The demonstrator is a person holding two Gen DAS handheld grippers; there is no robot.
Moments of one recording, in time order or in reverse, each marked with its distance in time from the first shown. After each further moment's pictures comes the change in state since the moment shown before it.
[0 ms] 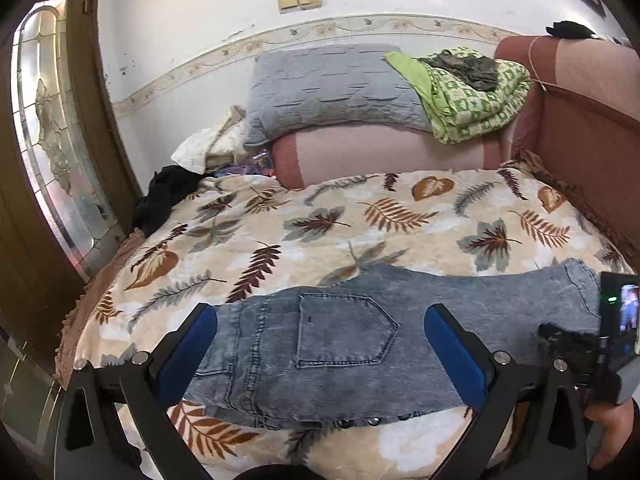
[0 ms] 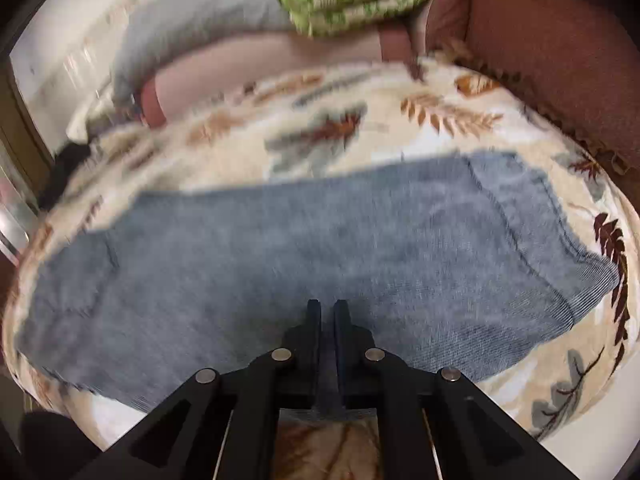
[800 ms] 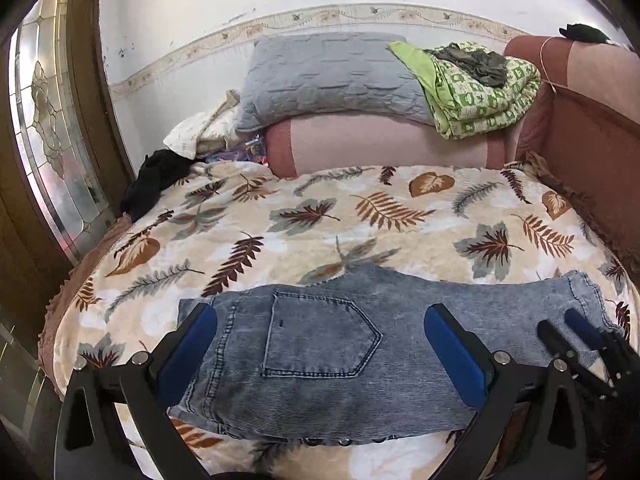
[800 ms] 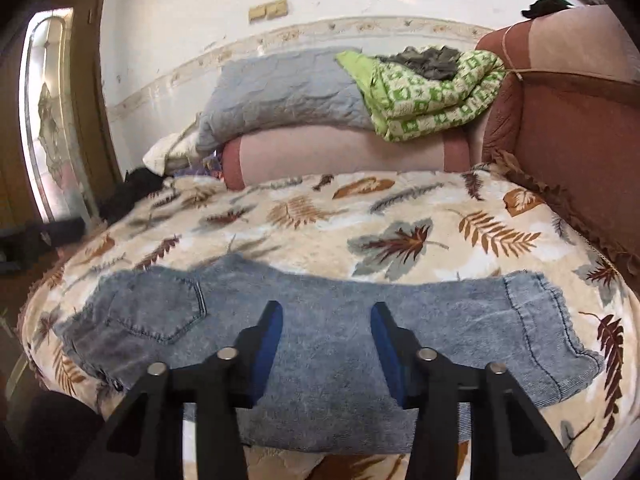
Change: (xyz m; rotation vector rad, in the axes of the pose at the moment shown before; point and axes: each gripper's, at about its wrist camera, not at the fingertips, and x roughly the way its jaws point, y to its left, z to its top) left arm 0.039 -0.022 0.004 -0.040 0.046 -0.020; right arm -0.066 0.048 -0.003 -0.179 -0.323 0.141
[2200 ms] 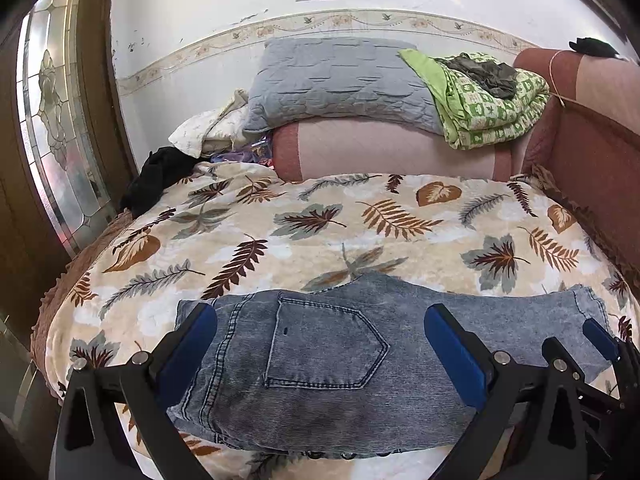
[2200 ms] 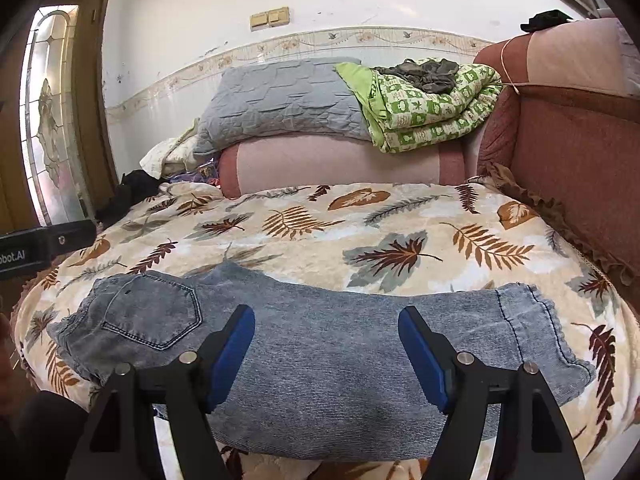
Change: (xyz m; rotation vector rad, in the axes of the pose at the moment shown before) left arm 0.009 0.016 0.001 -0.048 -0.031 -0.004; right arm -0.001 0.006 0.003 -0.026 -0.020 -0.031
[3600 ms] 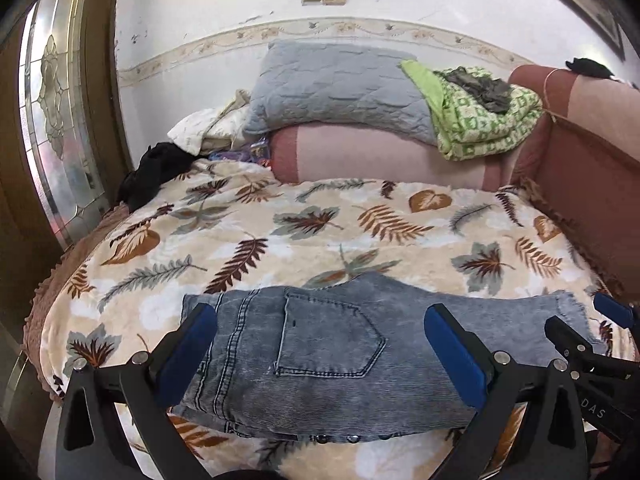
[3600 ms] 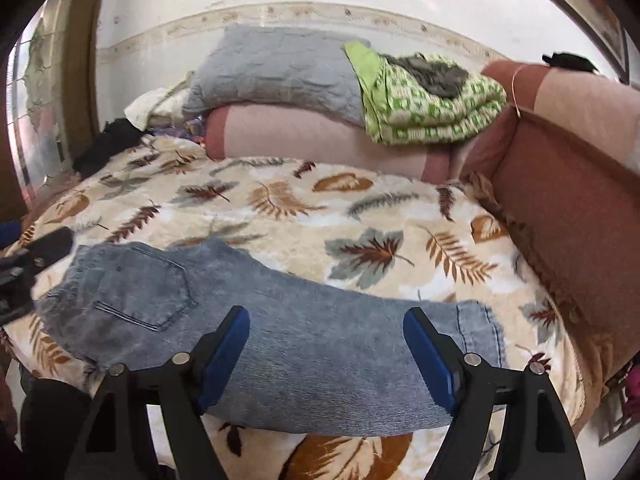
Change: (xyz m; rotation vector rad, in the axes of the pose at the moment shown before) left arm -0.027 0.027 0.000 -0.032 -0.018 -0.070; right arm -0.027 0.042 0.051 -0.151 0.146 -0.144
